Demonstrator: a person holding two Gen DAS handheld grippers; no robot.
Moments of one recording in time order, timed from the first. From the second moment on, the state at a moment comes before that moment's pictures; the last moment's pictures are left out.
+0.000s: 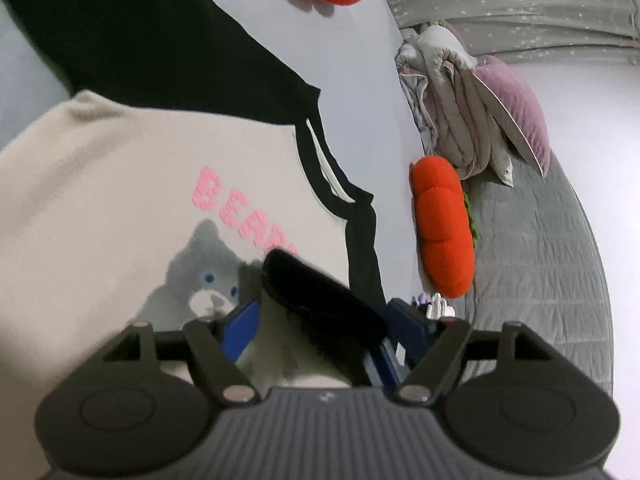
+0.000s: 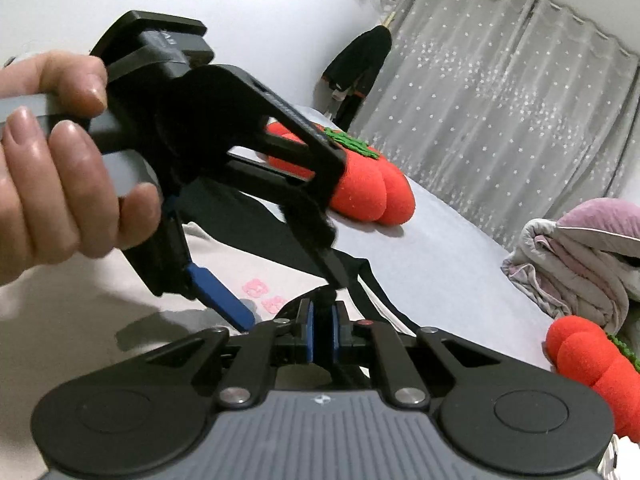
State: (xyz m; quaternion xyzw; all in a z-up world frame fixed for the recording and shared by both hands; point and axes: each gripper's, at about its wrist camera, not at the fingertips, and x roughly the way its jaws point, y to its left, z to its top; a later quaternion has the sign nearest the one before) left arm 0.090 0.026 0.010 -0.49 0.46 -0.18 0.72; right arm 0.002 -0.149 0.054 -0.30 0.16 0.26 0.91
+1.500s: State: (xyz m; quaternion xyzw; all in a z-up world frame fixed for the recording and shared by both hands) left arm 0.076 -0.033 0.046 -0.12 0.42 -0.11 0.89; right arm 0.011 -0.146 0.017 -0.35 0.21 0.30 0.86
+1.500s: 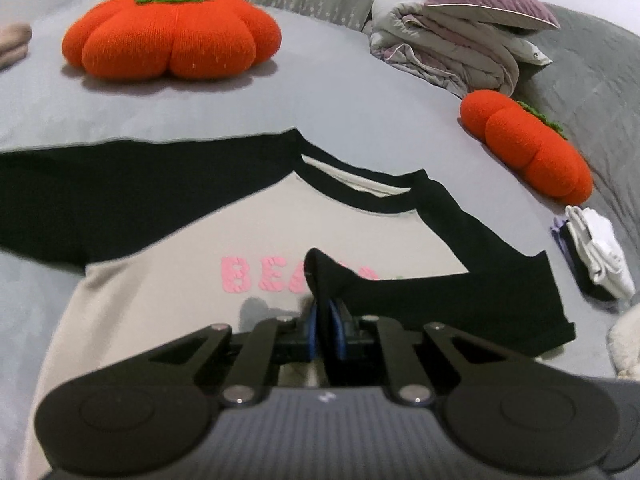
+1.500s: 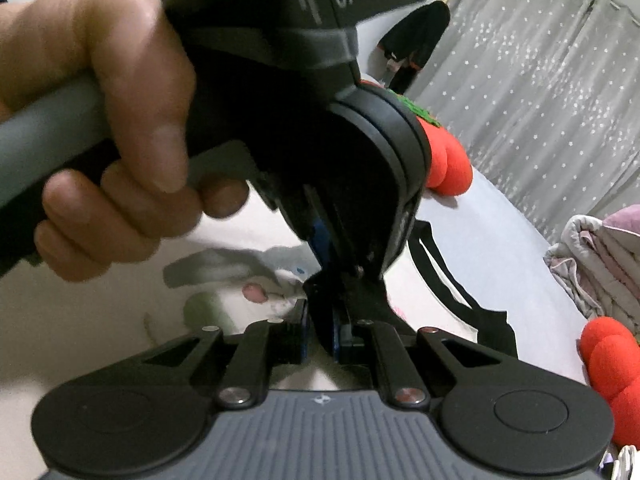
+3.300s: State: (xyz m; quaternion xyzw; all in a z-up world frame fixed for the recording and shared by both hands) left arm 0.141 0.075 0.084 -0.13 0.30 0.00 0.94; right arm 0.045 -0.269 0.029 -0.31 0.35 0.10 0.88
